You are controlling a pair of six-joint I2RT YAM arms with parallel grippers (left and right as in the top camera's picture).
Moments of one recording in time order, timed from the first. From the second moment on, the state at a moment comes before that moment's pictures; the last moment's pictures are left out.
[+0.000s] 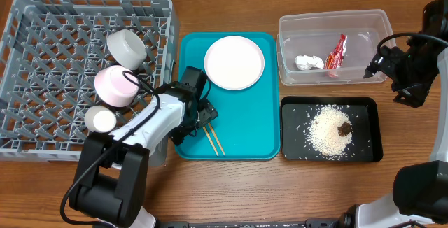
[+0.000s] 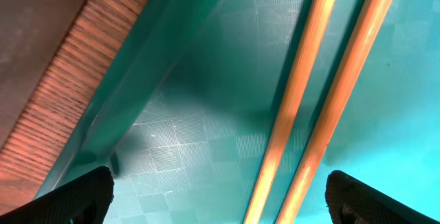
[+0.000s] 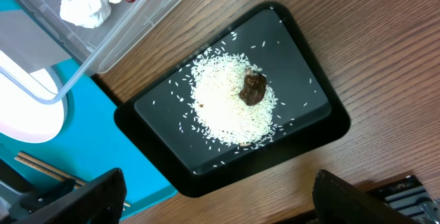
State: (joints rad) left arm -0.34 1.75 1.02 -0.73 0.02 -1.00; right arm -0.25 1.74 1.84 -1.62 -0.15 0.41
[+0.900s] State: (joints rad) left arm -0.34 1.75 1.11 -0.86 -0.04 -0.96; right arm -0.25 1.74 1.84 -1.61 -0.15 0.41
